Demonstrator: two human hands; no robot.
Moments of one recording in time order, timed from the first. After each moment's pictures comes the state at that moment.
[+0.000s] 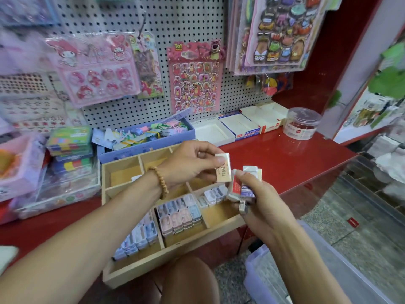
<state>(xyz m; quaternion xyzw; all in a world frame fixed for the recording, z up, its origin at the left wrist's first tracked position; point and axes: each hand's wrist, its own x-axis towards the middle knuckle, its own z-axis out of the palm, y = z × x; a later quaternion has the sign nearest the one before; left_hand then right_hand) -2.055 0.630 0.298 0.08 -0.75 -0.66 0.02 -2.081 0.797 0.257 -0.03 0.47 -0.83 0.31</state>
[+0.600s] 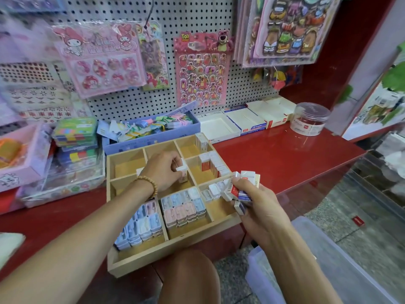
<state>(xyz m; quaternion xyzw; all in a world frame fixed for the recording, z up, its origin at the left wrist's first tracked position) -2.051 0.558 0.222 0.20 -0.94 -0.24 0.10 -2.075 0.790 0.232 0.03 0.48 -0.82 0.30</state>
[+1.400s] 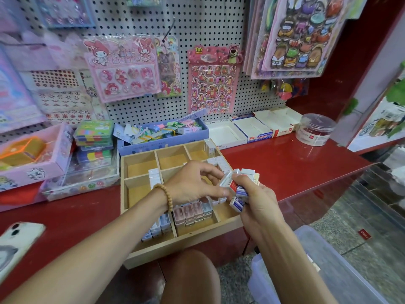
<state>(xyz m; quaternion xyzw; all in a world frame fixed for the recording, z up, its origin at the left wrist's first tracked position) -2.015 0.624 0.274 0.09 -0.82 -0.56 -0.01 -2.064 0.775 0.250 0.04 0.51 -0.82 0.26</state>
